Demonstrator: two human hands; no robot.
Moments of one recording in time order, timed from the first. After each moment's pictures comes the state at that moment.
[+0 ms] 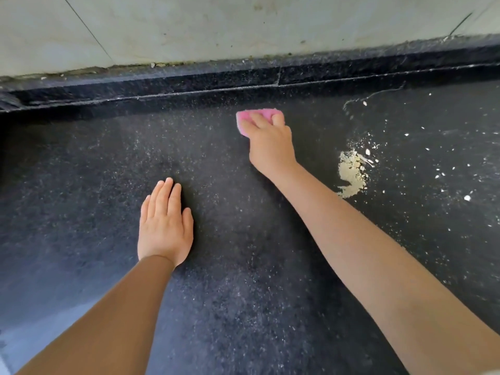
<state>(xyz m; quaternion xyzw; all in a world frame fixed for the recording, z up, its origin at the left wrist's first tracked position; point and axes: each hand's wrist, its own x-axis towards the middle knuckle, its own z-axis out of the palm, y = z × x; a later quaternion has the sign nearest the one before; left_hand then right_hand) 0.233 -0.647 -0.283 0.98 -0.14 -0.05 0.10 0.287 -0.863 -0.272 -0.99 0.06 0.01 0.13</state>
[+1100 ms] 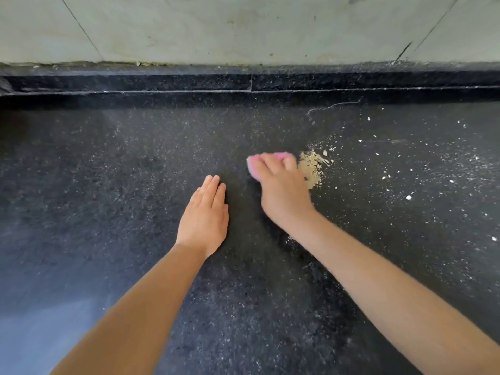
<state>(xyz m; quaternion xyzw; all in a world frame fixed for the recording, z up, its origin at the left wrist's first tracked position) 0.176 -0.740 -0.268 0.95 -0.26 -0.09 0.12 0.164 -0.897 -0.256 -0.99 0.01 -0.11 0.11</state>
